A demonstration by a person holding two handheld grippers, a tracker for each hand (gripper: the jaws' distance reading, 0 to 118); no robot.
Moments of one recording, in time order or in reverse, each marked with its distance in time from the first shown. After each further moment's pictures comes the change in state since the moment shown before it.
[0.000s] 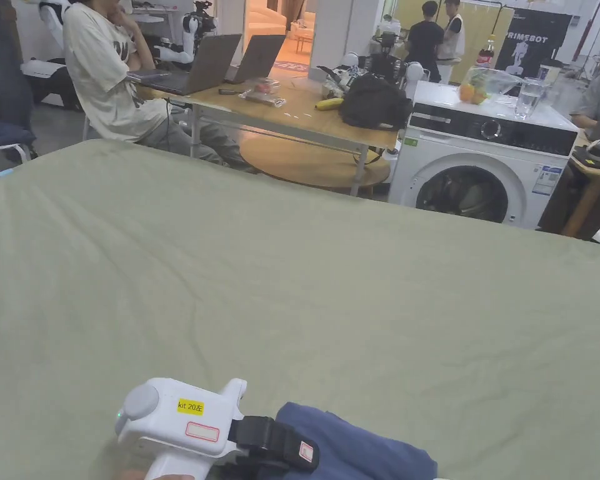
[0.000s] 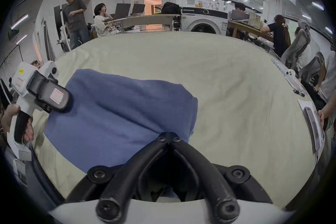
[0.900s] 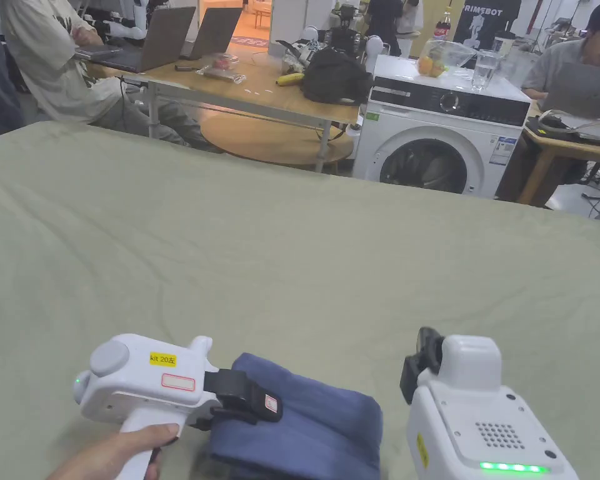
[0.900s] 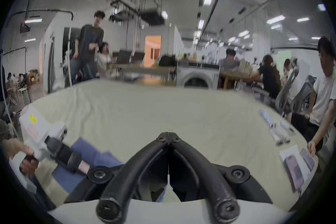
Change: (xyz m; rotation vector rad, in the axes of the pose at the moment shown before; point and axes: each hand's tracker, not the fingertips) left arm 0.044 0.008 0.029 0.062 0.144 0.101; right arm -0.002 0.095 0.058 0.565 -0.086 0.034
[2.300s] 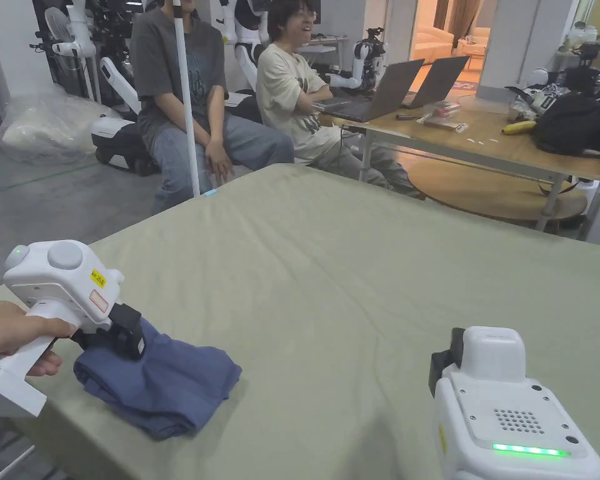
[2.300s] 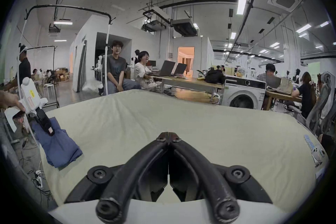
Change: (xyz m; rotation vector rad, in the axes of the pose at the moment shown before) left arm -0.113 0.056 0.412 0.203 0.954 0.118; right arm -0.220 0.025 -0.073 -0.052 0.339 0.064
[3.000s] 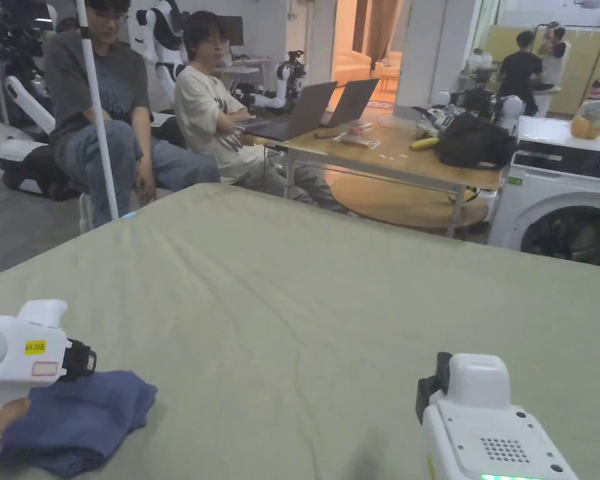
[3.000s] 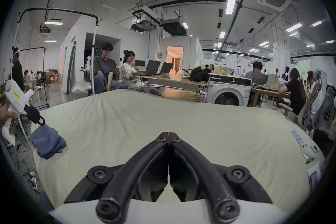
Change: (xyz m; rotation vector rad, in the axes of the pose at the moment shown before) left arm 0.094 -0.071 0.006 0.517 -0.055 -0.095; right arm 0.078 -0.012 0.042 0.009 -0.132 -0.023
